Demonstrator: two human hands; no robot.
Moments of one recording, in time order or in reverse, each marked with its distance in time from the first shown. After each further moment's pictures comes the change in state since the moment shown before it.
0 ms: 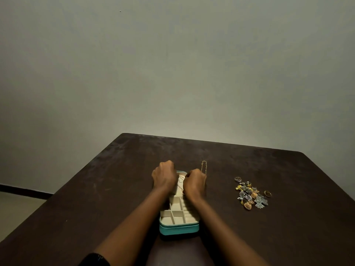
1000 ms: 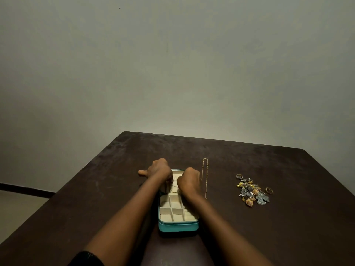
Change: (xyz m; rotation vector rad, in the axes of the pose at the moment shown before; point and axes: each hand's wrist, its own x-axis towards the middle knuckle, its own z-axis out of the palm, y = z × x) left_hand 0.012 -0.003 -0.026 0.086 -0.296 -0.276; right_hand -0.001 -0.007 0.008 -0.114 -0.130 -0.050
